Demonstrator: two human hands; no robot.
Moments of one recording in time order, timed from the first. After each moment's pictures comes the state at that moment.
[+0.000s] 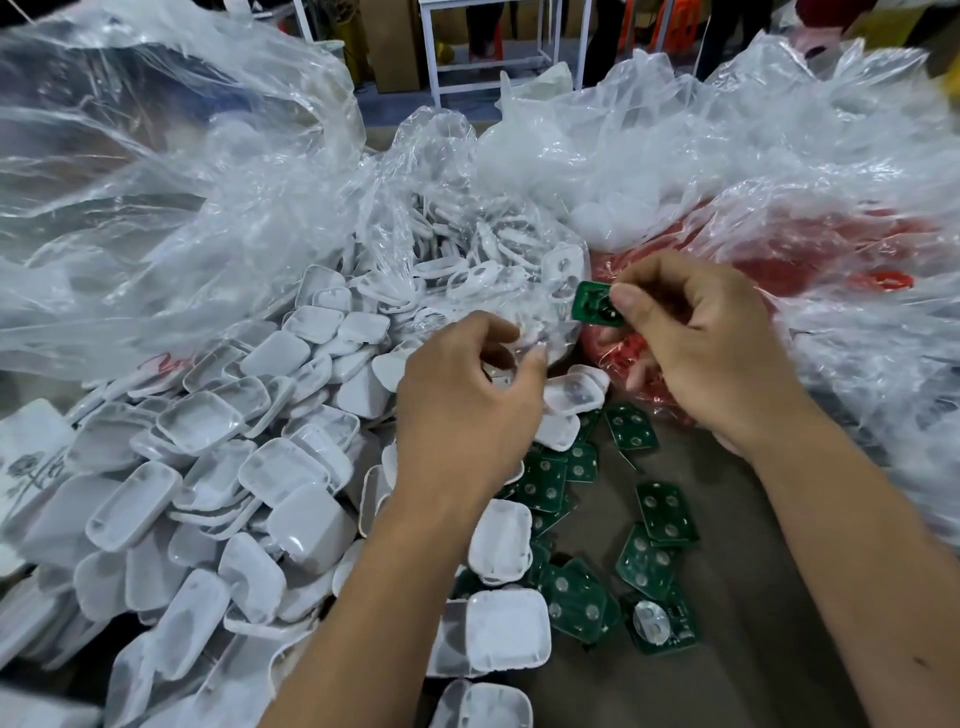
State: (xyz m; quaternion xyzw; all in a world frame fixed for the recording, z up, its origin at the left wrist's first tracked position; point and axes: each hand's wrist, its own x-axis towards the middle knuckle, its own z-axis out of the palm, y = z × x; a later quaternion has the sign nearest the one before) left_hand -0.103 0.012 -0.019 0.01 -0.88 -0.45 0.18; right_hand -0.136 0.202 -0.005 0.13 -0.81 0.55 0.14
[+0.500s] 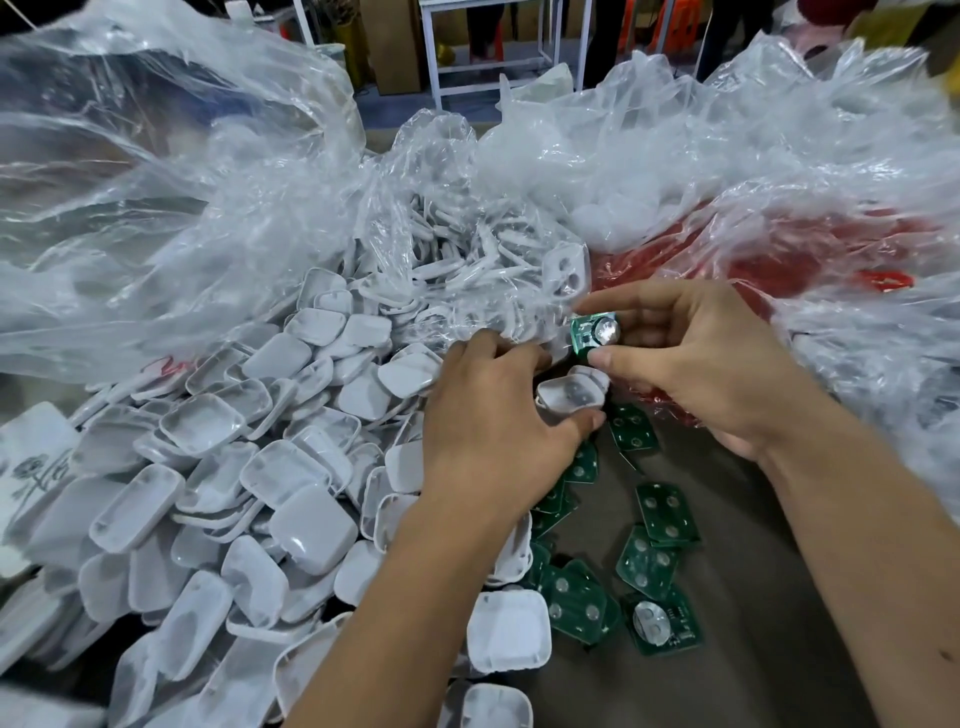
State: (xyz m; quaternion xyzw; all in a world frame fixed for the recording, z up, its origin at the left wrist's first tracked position) left_hand -0.104 0.025 -0.029 -0.04 -0.95 -0.26 0.15; right_hand -0.136 0.206 -0.004 0.12 -0.77 0.62 0.00
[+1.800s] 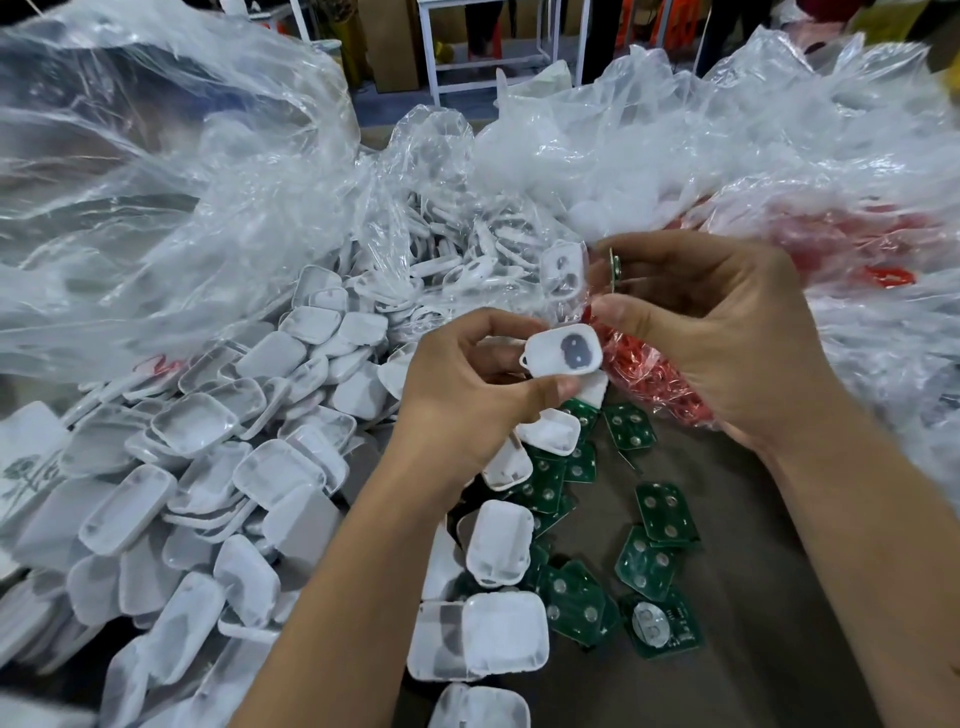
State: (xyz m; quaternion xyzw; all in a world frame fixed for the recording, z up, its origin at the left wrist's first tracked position) left_hand -0.107 0.004 -0.013 -0.03 -0.73 -0.68 0.00; right_hand -0.131 0.203 0.007 0.18 -0.72 0.65 0.15
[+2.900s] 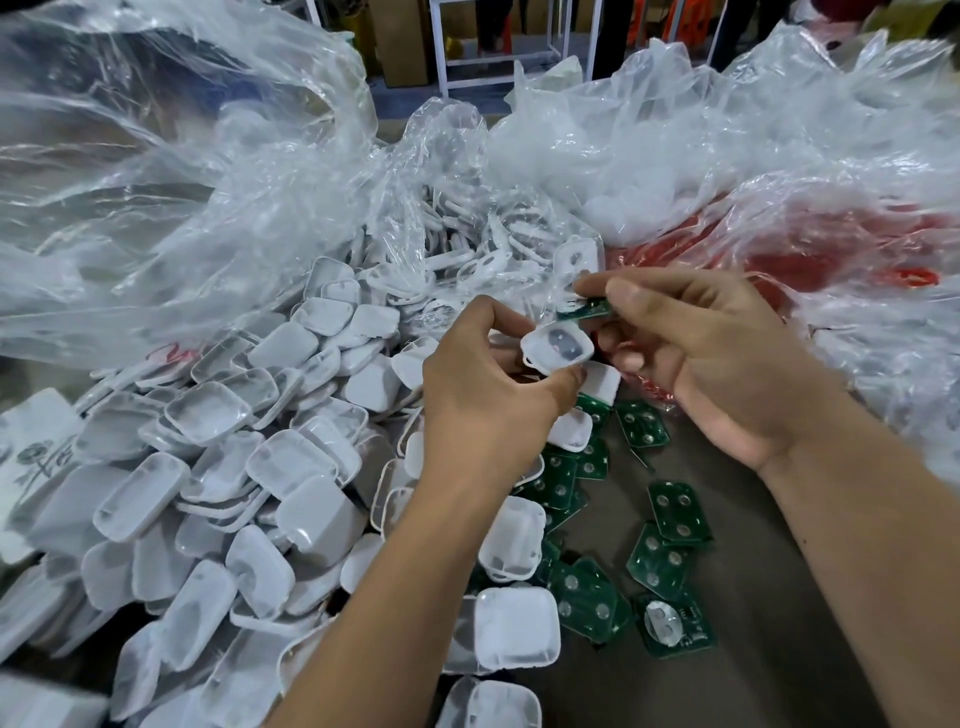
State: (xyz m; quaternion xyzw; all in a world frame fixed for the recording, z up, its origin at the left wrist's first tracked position) left_hand -0.100 0.019 -0.017 0.04 -0.79 -0.61 0.09; right_hand -0.129 0.192 0.004 0.09 -0.64 0.76 -0.05
